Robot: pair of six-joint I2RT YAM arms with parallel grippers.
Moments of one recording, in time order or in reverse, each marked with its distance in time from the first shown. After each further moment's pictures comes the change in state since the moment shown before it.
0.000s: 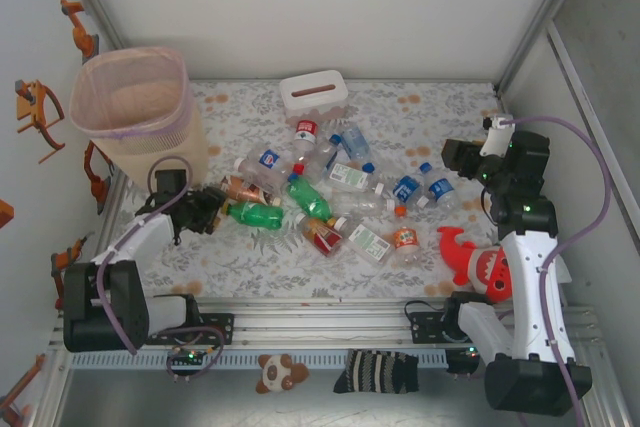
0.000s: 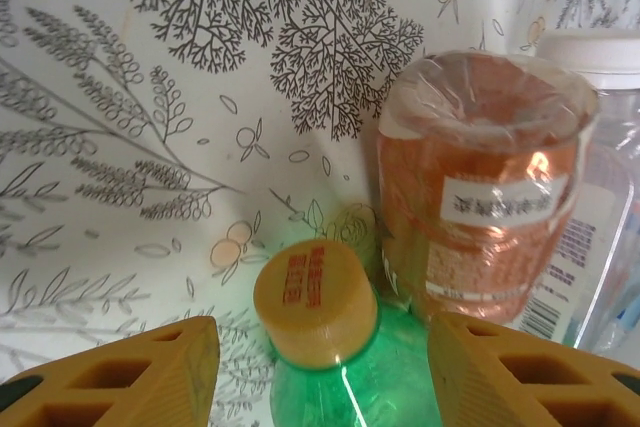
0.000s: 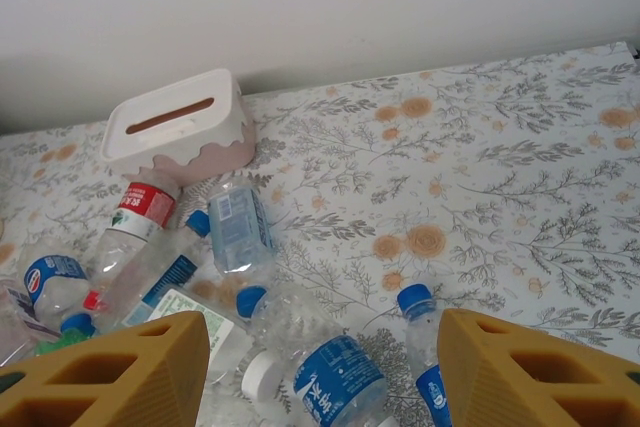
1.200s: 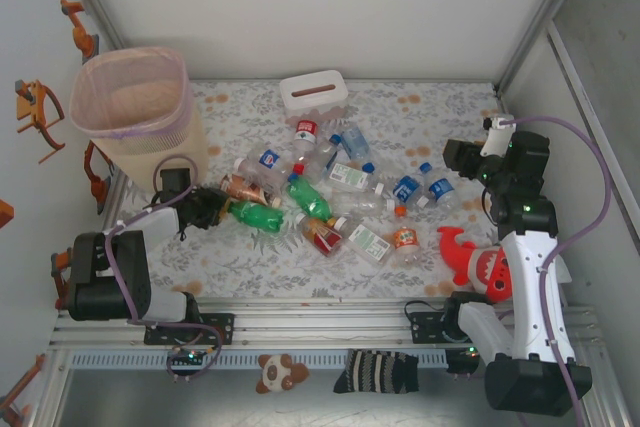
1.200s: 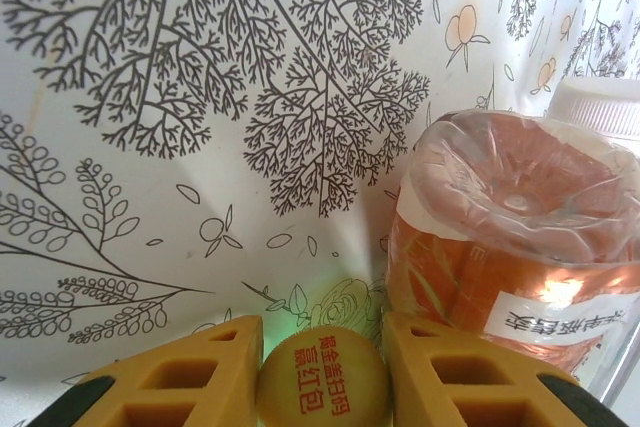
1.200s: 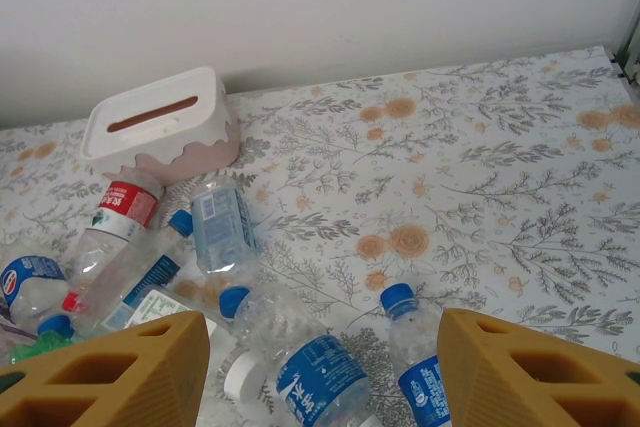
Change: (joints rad) left arm 0.001 0.140 -0.013 0.185 0.021 -0.037; right arm 0.000 0.000 0.000 -0.004 0.031 -0.020
